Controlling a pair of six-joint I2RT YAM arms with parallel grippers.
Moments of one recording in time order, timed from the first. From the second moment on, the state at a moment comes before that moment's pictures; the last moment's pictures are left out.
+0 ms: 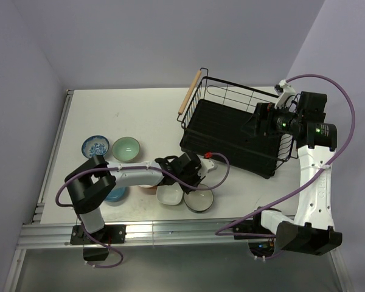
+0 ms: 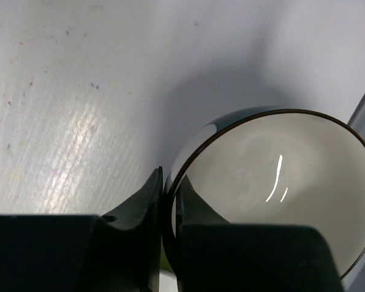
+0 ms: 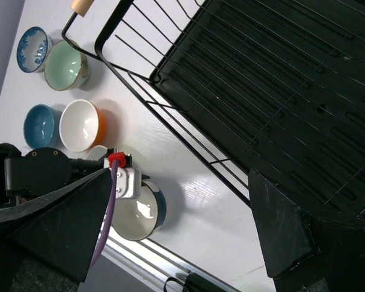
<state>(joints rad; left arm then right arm) -1.08 1.75 1.04 -0.19 0.16 -0.05 -0.20 1.12 1.44 -1.06 -0.66 -0.04</state>
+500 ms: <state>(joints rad) -1.04 1.50 1.15 -0.32 0.28 -0.07 -0.21 1.11 1.47 -1.06 -0.65 -0.03</state>
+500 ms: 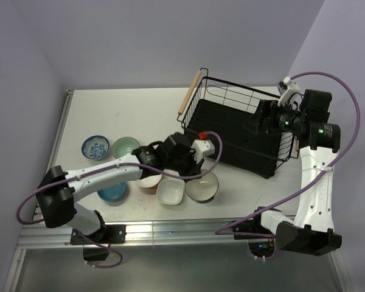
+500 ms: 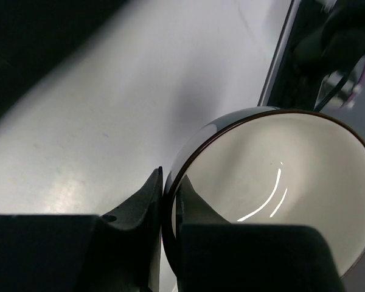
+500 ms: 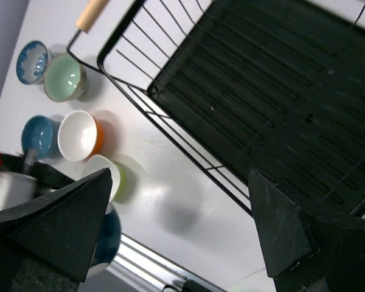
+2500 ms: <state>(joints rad) -0.69 2.03 1.85 0.10 0.49 -0.61 -0.08 1.19 1.24 -0.42 -0.72 0.64</state>
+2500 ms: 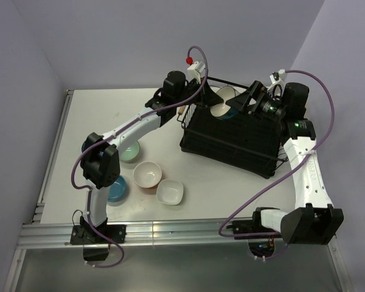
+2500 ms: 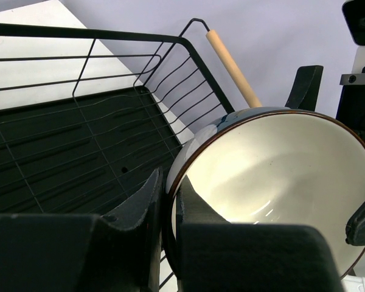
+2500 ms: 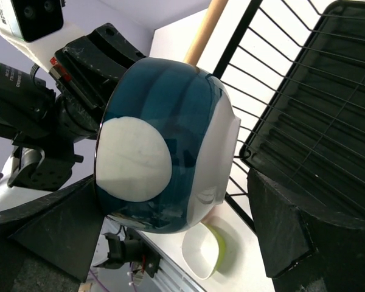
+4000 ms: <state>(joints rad) -0.70 2.04 1.85 0.11 0.50 -0.63 -0.10 1.24 1.26 -0.40 -0.89 0.65</state>
